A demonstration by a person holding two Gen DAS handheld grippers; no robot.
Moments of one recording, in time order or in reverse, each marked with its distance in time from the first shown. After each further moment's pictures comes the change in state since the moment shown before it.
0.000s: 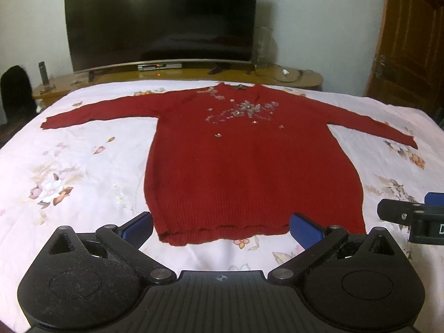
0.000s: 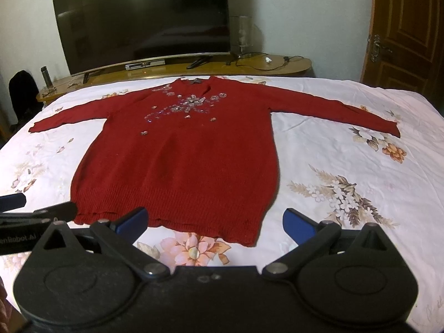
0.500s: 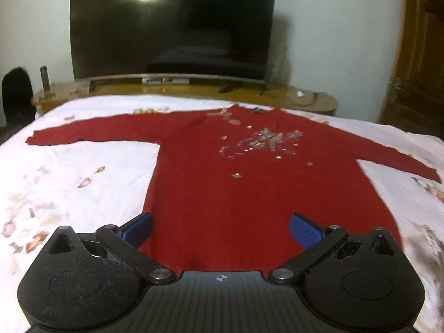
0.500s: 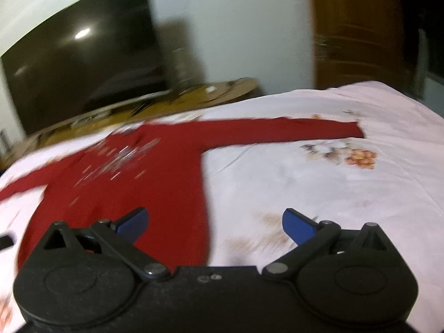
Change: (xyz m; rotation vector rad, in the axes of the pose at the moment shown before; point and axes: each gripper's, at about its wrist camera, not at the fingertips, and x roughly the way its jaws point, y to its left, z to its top) left arm 0.108 0.029 0.054 -0.049 -0.077 0.018; right arm 0.062 -0.105 0.035 0.236 -0.185 -0.131
